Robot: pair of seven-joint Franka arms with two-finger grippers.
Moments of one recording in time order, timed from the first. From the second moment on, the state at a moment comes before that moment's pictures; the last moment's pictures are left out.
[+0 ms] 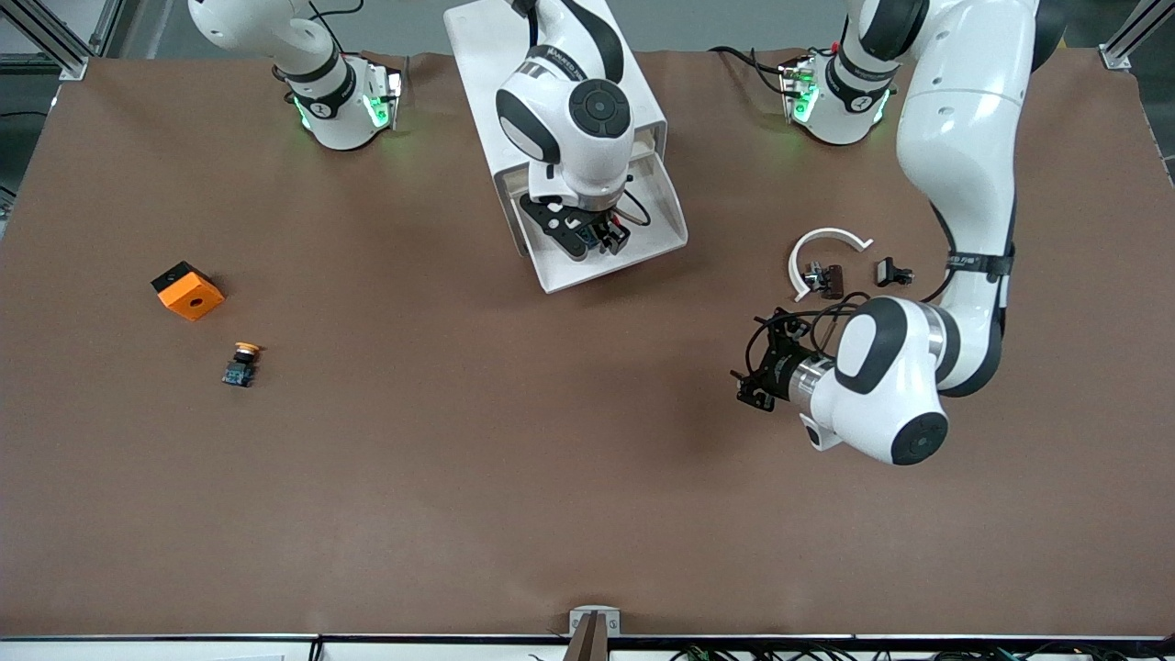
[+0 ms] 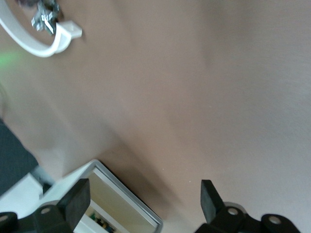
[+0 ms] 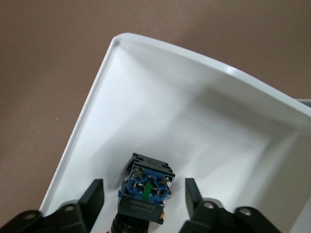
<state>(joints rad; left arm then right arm) -0.30 0.77 0.05 -1.22 -0.44 1.49 -1.37 0.97 0.46 -0.05 -1.64 0.09 2.00 1.66</state>
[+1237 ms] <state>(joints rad) -0.38 0.51 -0.03 -1.45 -0.11 1.79 -0.86 0.63 0.35 -0.09 -1.33 0.09 1.43 1.10</state>
